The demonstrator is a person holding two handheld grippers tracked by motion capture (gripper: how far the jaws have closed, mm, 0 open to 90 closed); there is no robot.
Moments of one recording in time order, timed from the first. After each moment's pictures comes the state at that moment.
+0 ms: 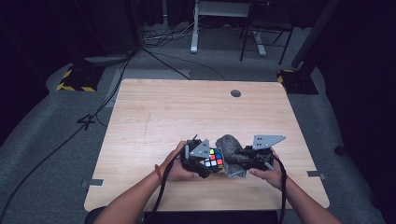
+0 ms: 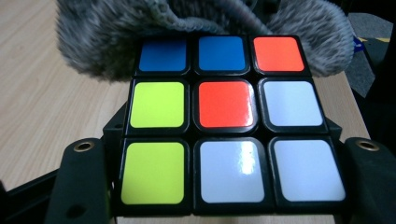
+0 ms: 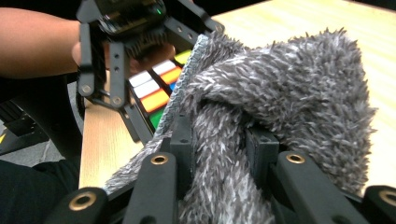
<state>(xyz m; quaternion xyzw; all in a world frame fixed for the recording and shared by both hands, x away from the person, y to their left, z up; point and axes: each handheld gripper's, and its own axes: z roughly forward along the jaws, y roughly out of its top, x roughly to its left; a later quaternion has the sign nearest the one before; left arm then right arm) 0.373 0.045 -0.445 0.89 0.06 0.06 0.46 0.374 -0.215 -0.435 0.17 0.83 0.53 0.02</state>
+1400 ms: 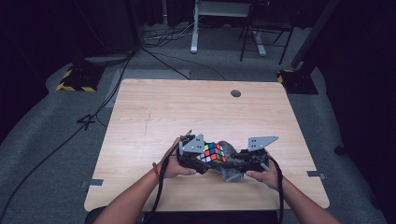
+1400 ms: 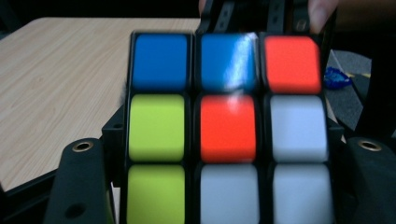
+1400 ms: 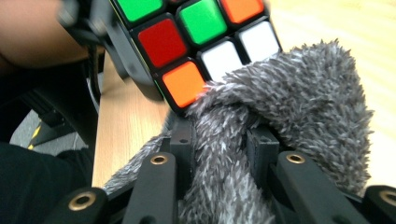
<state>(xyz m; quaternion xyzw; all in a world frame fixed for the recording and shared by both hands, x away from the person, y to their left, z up) 0.378 0.057 -0.438 0.85 0.07 0.06 0.51 0.380 -0.209 -0.453 0.16 0.83 0.52 -0.03</state>
